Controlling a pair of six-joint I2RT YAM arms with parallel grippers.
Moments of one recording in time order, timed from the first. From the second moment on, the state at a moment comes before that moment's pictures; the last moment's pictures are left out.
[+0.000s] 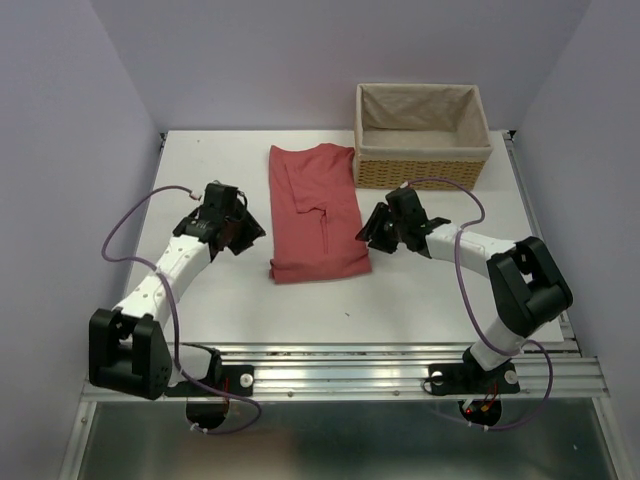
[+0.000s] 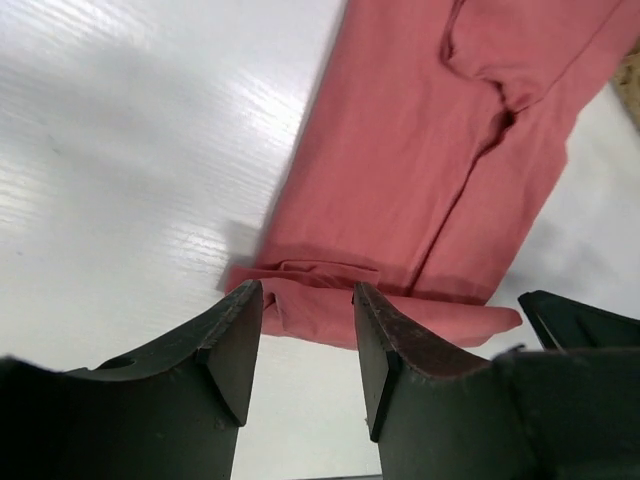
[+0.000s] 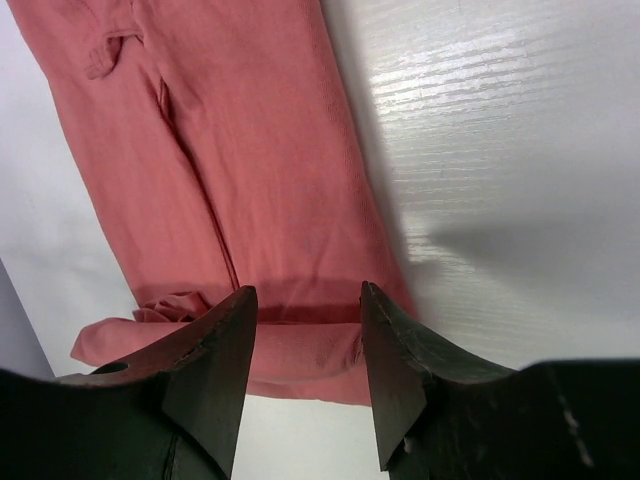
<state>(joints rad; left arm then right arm) -0.24 1.31 0.92 -0.54 0.02 -0.88 0.49 1.65 0.94 -0.09 -0.06 0.90</state>
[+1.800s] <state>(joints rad) -0.56 1.58 0.97 -0.41 0.11 -0.61 0.50 1.71 1.09 -0.33 -0.39 0.07</state>
